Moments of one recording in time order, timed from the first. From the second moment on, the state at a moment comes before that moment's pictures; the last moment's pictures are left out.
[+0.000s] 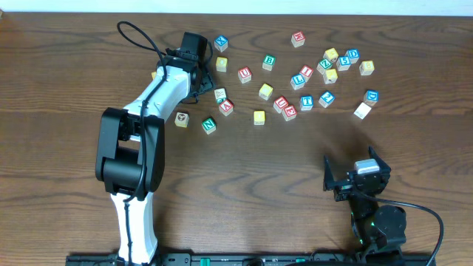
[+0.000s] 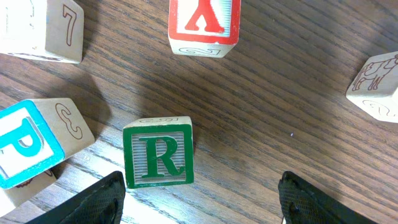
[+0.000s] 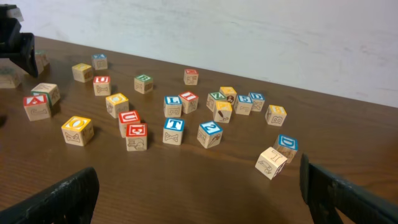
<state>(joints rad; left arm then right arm) -0.24 2.15 1.59 -0.63 -0.14 -0.64 0.16 0.06 0.01 -0.07 0.00 -0.12</state>
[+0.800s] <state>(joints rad) -0.24 2.15 1.59 -0.62 -0.20 -0.64 0.16 0.06 0.01 -0.07 0.00 -0.12</state>
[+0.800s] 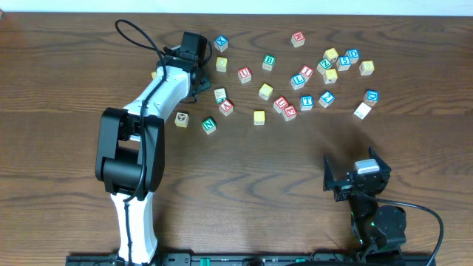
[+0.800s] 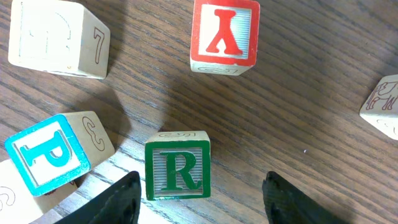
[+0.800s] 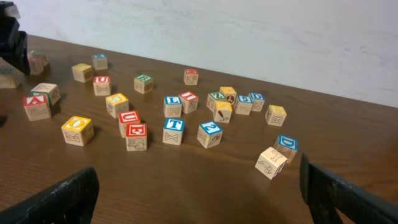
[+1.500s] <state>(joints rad) -0.24 2.15 1.59 -0.60 -0.23 -0.64 0.16 0.06 0.01 -0.07 0.00 -0.12</state>
